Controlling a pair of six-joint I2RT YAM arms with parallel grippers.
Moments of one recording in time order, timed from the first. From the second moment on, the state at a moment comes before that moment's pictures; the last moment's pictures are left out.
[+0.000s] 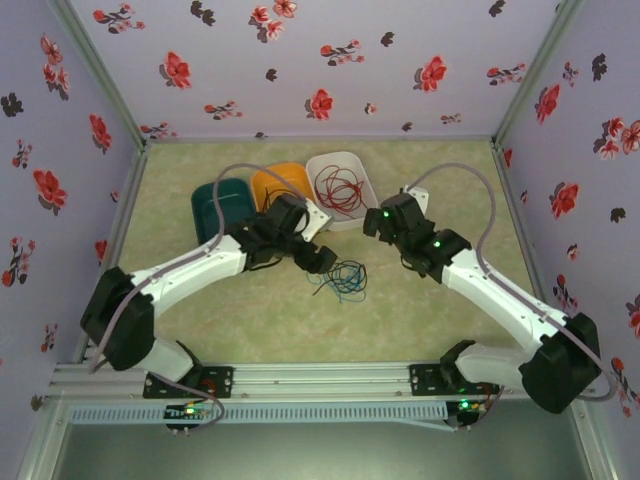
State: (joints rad) left arm -0.81 1.52 1.12 -0.44 0.18 -0.04; right arm 0.63 1.17 0.94 -0.56 0.41 0.68
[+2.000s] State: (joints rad) left arm -1.00 1.30 0.92 -0.26 0.14 -0.27; right arm 0.61 1.18 0.63 -0.26 -0.23 0.74
